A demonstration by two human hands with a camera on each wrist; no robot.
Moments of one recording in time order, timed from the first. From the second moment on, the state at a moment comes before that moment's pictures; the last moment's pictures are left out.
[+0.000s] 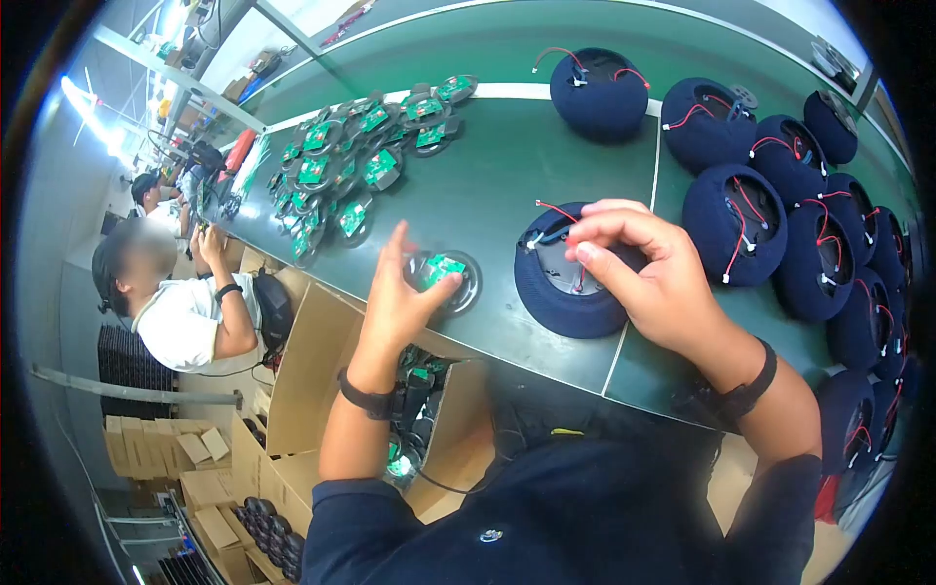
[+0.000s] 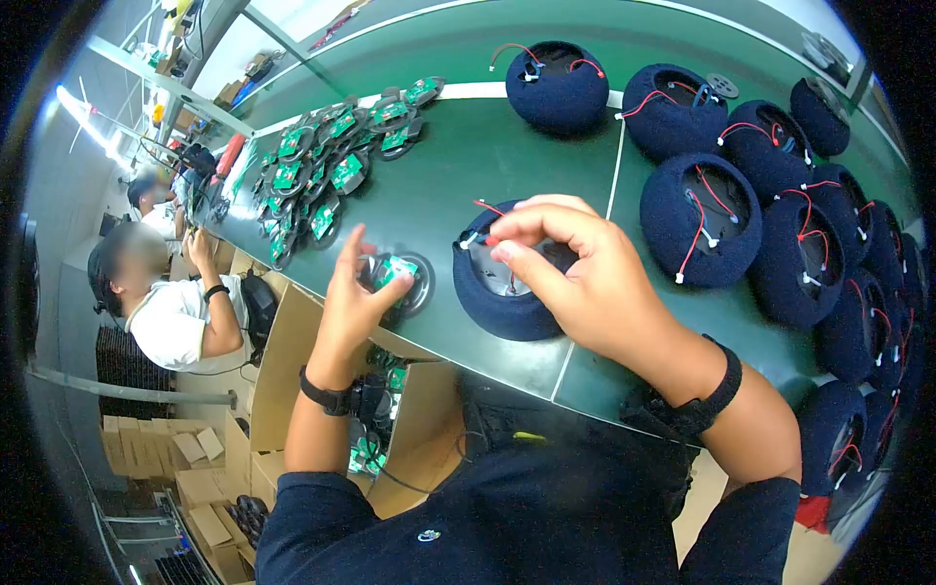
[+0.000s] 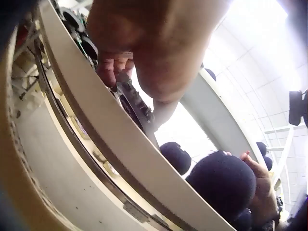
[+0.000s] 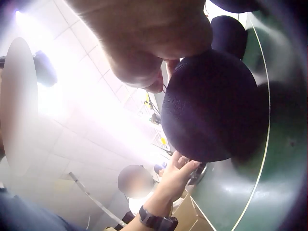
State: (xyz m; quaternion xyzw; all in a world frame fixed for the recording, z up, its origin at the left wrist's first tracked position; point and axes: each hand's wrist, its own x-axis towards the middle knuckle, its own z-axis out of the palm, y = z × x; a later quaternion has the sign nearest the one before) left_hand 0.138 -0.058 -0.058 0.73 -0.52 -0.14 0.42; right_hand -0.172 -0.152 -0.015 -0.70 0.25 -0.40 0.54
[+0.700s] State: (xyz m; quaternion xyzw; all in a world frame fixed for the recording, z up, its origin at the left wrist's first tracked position) left_hand 0.083 -0.020 -0.039 0.63 -0.52 -0.23 0.52; right_hand -0.178 -0.157 -0.004 -0.78 0.25 -0.36 0.45
